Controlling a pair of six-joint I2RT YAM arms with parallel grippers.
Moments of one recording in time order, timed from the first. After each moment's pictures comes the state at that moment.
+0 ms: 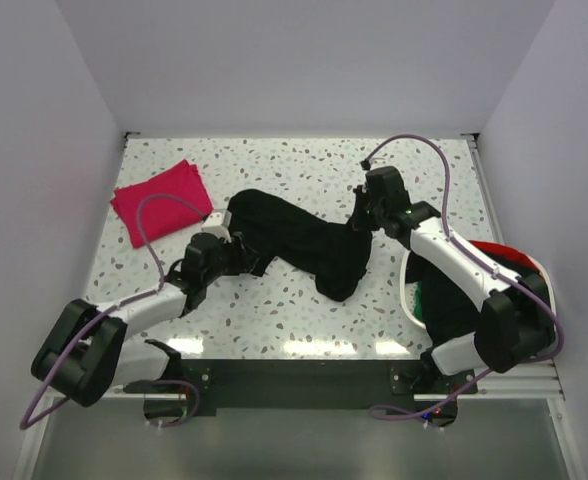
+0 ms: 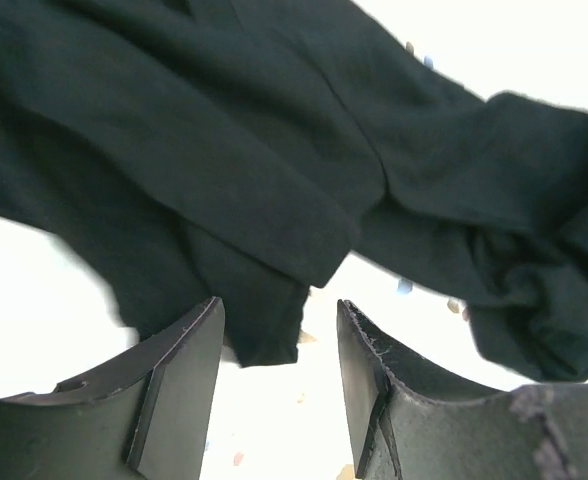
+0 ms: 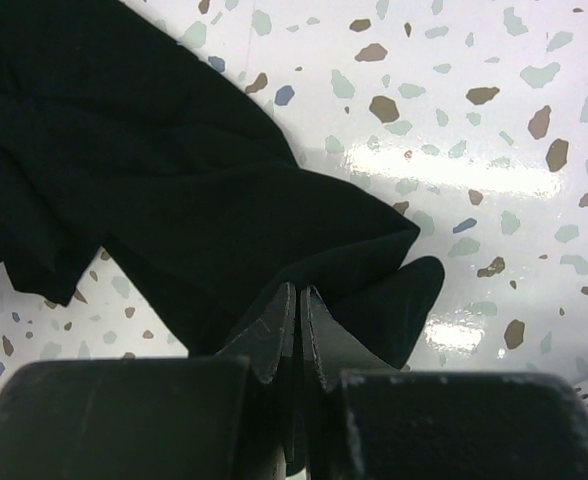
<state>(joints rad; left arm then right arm) -0.41 1.19 0.36 0.37 0.05 -0.52 0.46 1.43 1.11 -0.42 0.08 0.37</state>
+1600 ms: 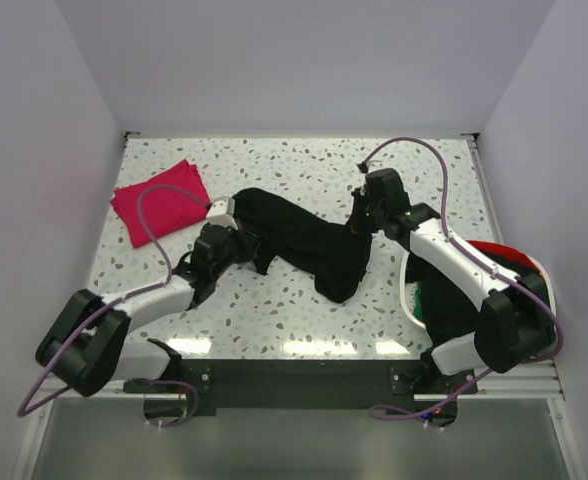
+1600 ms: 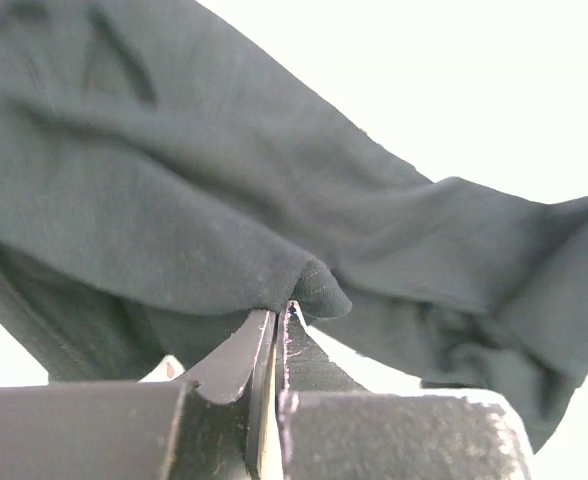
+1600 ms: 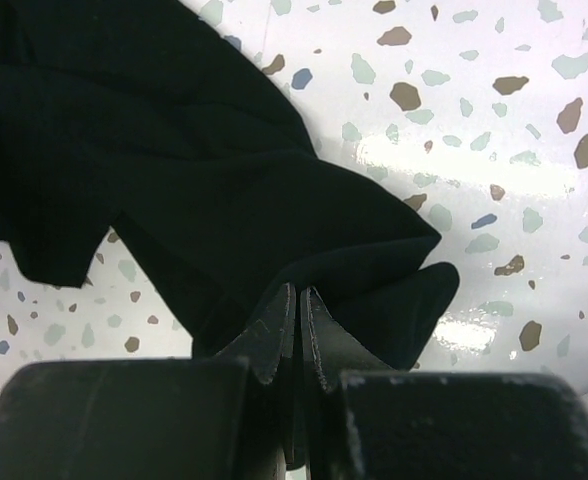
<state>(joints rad) -0.53 1.35 0.47 0.46 -0.10 -0.61 0.46 1.43 1.08 -0.41 0.04 0.36</state>
